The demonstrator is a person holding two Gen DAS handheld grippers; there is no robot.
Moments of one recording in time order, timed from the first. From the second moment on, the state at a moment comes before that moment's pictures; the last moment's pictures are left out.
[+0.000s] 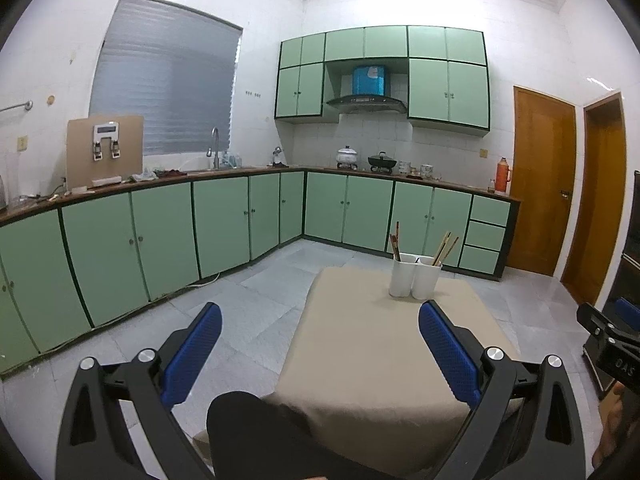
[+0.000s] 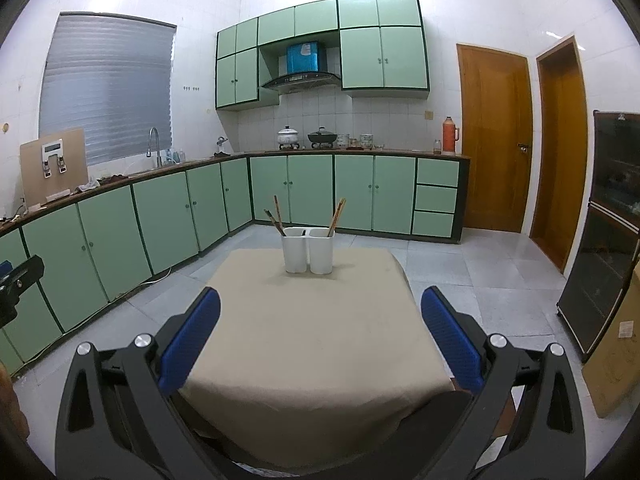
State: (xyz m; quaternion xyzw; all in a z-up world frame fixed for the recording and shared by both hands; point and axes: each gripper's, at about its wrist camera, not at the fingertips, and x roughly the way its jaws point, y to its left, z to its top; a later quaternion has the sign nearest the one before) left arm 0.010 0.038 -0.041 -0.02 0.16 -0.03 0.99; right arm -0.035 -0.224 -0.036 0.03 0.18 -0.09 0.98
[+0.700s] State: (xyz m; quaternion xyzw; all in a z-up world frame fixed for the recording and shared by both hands) left arm 0.005 0.030 -0.043 -0.01 0.15 -0.04 0.99; right arm -0.047 -0.230 -0.037 0.03 0.15 -0.12 0.98
